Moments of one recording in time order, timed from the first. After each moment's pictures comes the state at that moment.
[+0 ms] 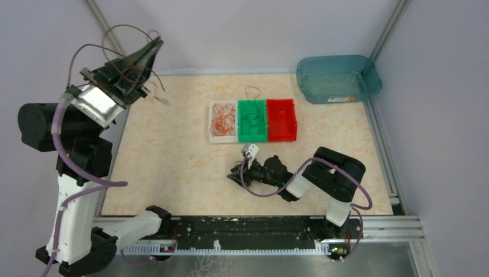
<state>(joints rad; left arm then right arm) -0.46 1.02 1.69 0.04 0.53 0.41 0.97 1.76 0.43 1.20 -0.24 0.26</state>
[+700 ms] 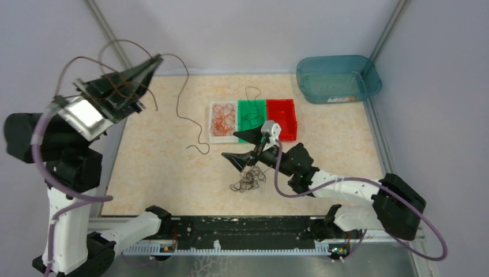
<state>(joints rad) -0.46 1.00 1.80 -0.03 0.55 0.40 0.97 1.24 0.51 1.00 -0.16 0.20</state>
